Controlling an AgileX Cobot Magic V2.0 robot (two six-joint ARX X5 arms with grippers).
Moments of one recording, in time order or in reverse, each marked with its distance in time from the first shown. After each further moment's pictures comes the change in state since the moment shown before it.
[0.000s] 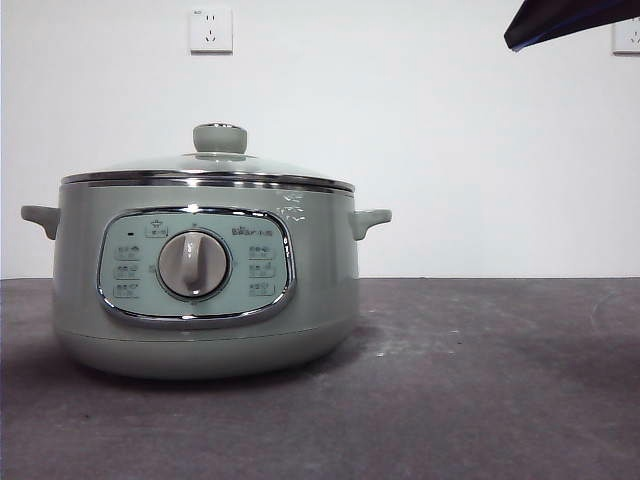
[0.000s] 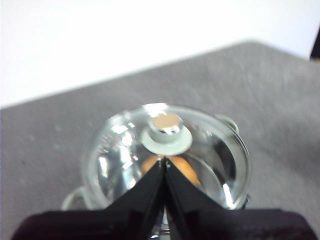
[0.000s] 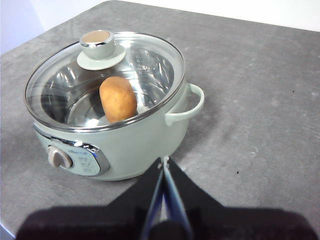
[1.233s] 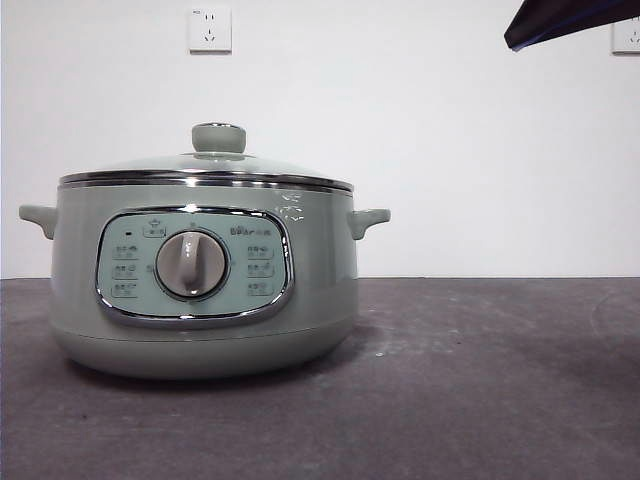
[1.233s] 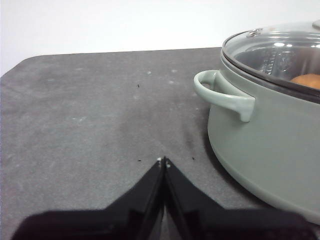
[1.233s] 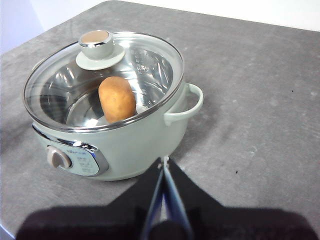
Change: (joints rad) left arm 0.490 -0.515 -0.701 0.238 0.055 0.000; right arm 0.000 -0.001 0.000 -0.001 0.000 0.000
